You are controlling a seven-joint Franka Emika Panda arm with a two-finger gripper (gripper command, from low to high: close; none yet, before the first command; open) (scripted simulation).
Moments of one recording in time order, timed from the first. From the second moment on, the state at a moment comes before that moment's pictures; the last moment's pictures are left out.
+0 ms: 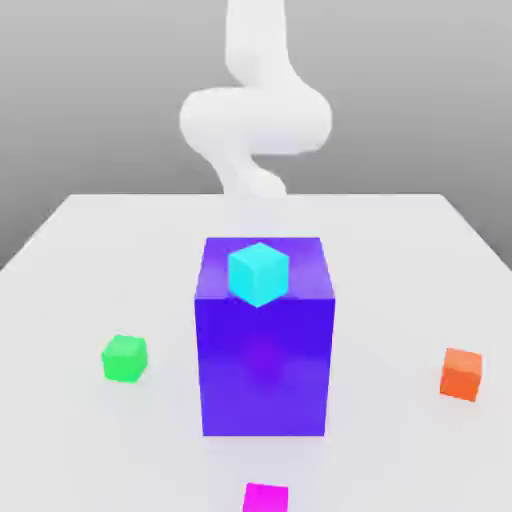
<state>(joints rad) 0.06 -0.73 -0.05 -2.30 0.02 2.32 0.70</state>
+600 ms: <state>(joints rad) 0.34 -0.18 -0.31 -2.31 0.28 2.44 -0.11</state>
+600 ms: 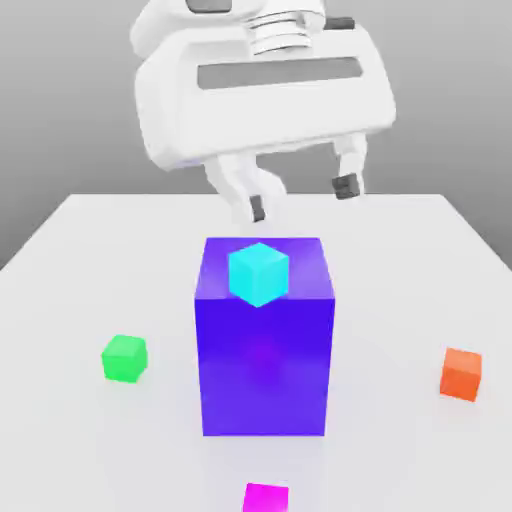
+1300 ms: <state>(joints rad) 0.34 0.35 -0.30 -2.33 0.25 2.66 -0.79</state>
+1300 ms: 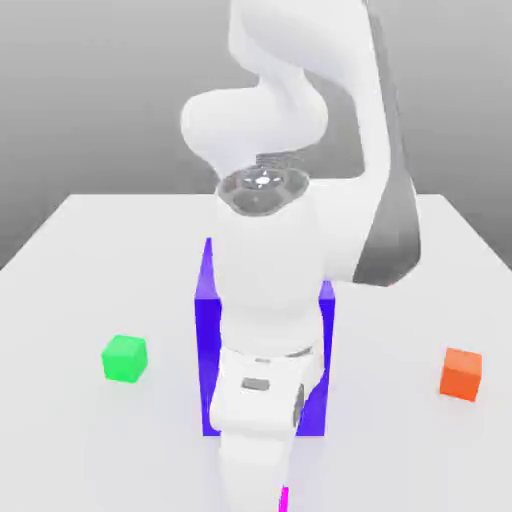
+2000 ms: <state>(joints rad) 0.37 0.31 -0.33 -2.36 0.15 2.66 -0.77</state>
